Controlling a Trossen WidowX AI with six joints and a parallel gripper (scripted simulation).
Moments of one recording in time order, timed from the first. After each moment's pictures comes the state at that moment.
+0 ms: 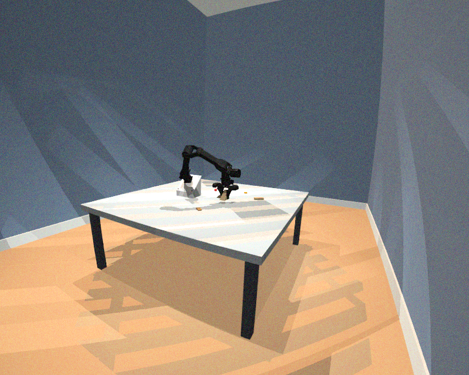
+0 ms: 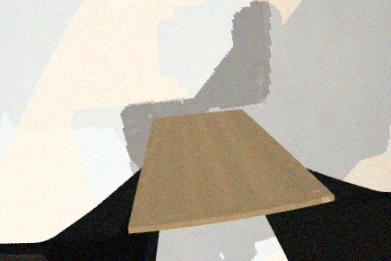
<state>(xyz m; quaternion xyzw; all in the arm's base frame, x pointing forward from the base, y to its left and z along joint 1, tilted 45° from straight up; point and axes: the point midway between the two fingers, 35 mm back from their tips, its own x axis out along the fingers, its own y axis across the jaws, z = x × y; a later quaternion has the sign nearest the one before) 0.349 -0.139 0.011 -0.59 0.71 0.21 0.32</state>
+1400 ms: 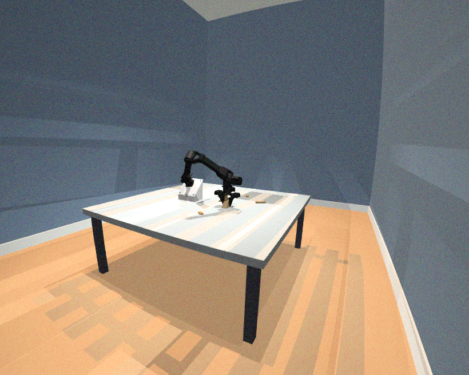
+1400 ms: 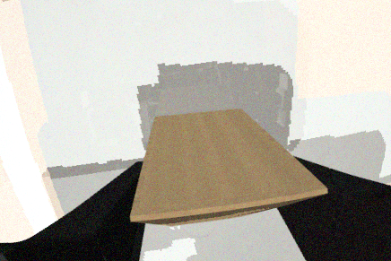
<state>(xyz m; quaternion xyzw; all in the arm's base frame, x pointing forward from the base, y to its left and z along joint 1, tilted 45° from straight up) 0.346 -0.158 -0.008 -0.59 0.71 0.21 0.32</state>
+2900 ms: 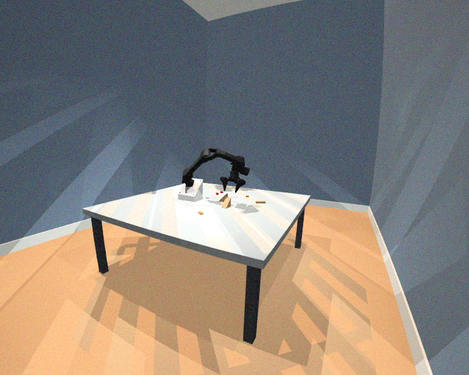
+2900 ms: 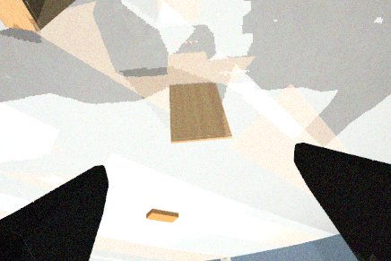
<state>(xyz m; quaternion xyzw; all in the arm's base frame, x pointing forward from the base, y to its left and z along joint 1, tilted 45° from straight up) 0.364 -0.054 0.012 -0.62 0.76 0.09 0.16</state>
